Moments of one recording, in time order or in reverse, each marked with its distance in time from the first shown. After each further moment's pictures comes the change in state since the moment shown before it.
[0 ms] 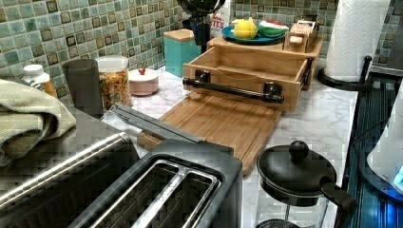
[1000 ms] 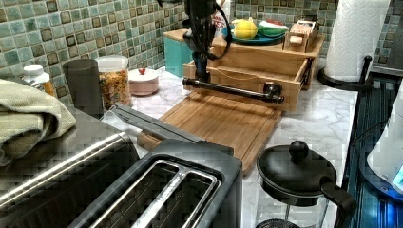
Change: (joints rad) arm 0.046 0.008 0.028 -0.240 -0.080 0.293 -0.201
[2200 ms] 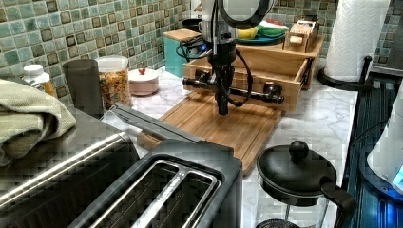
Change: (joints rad) arm -0.020 0.122 -0.033 -0.174 -0.060 0.256 -0.033
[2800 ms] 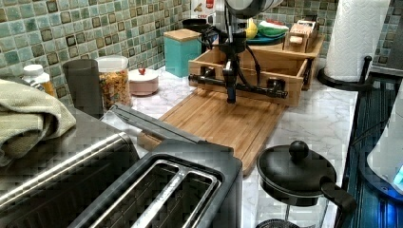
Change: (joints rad) arm -0.052 0.000 -0.113 0.018 0.127 -0.002 -0.434
